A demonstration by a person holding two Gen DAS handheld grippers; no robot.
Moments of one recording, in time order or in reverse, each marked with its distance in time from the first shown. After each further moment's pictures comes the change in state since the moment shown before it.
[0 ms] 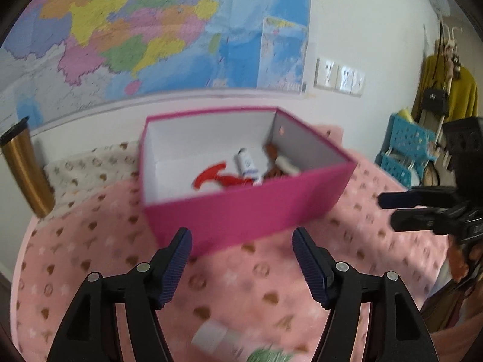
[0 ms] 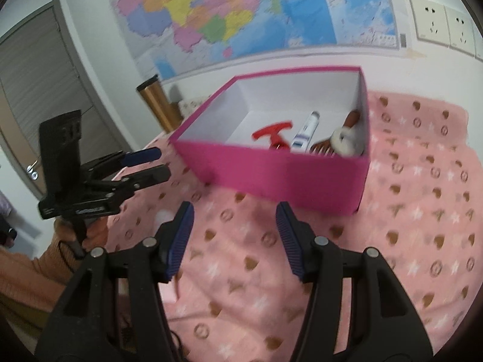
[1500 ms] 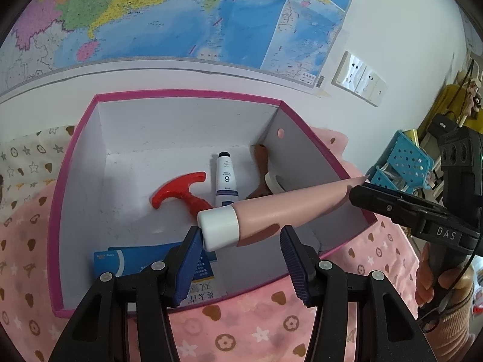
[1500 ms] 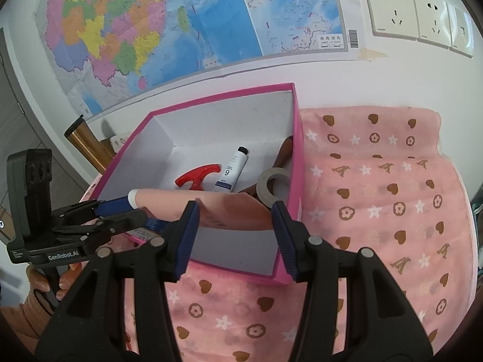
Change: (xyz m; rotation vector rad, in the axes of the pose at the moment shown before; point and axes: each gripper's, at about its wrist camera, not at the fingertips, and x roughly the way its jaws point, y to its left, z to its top) left arm 0.103 0.001 0.076 -0.165 0.136 -0.133; right arm 0.036 -0.088 0.079 0.157 -0.032 -0.223
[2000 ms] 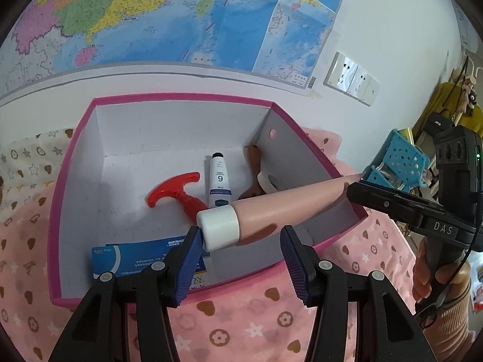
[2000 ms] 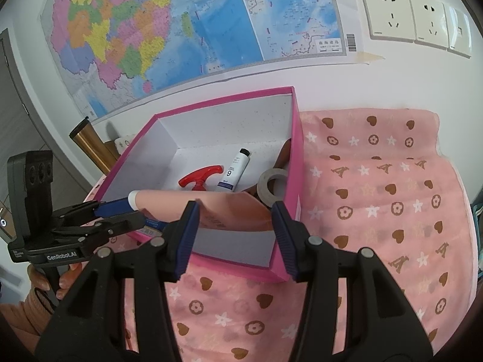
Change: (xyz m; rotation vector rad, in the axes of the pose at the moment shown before) left arm -0.007 -0.007 -0.006 0.017 -0.015 -0.015; right arm -0.009 -0.005 -0.005 -0.004 -0.026 0.027
